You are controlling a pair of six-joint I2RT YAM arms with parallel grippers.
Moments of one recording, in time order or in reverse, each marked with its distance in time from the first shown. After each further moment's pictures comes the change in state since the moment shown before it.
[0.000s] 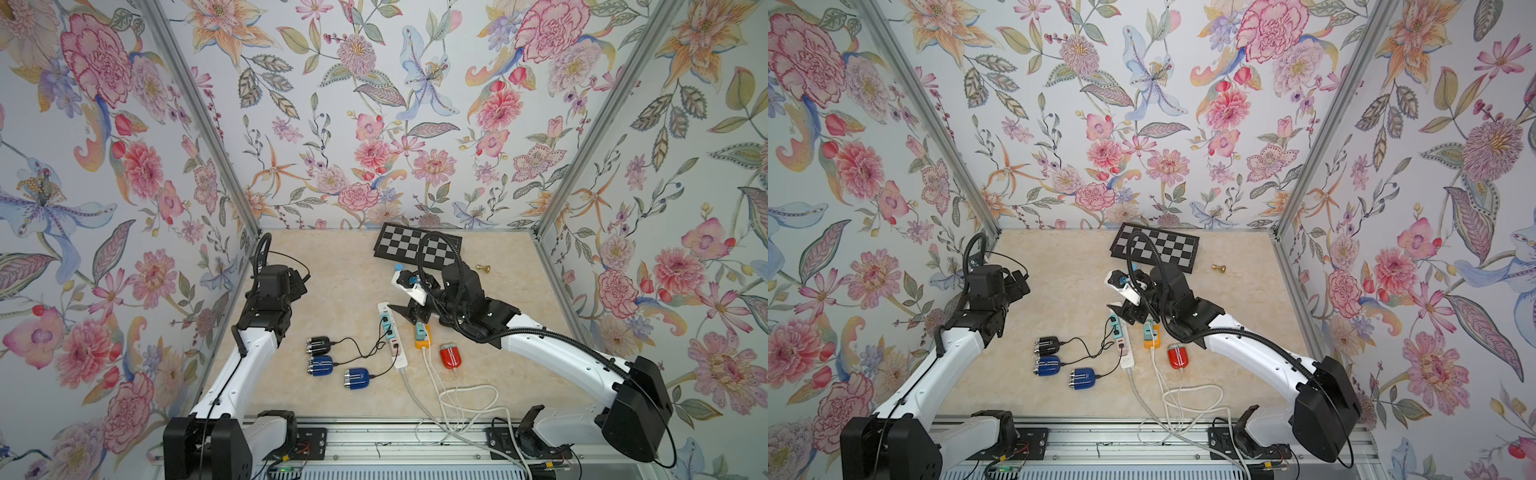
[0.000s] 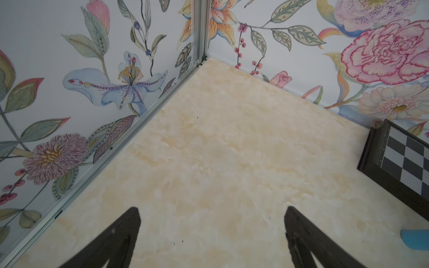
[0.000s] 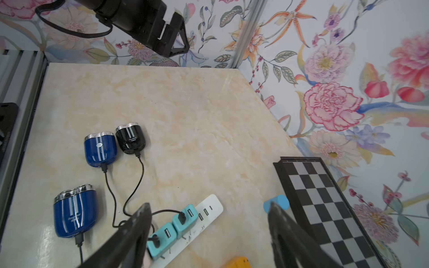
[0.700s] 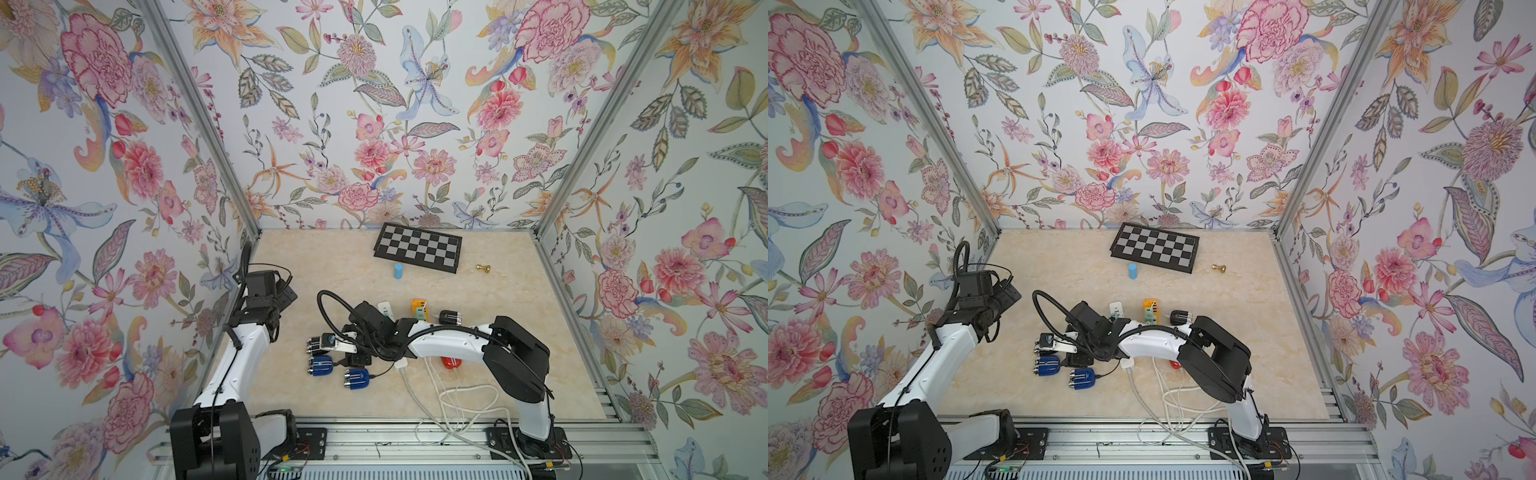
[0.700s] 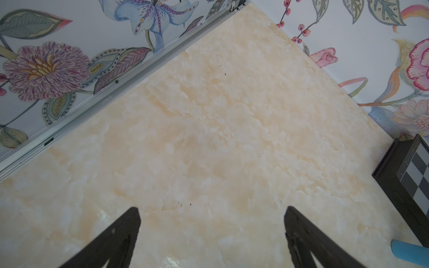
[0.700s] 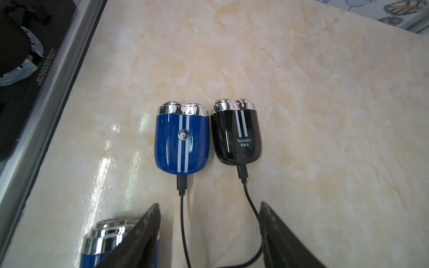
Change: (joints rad) left arm 0.156 0.036 -0.006 -0.105 0.151 -0.168; right arm 0.268 0.586 0.291 -0.049 0.041 -0.089
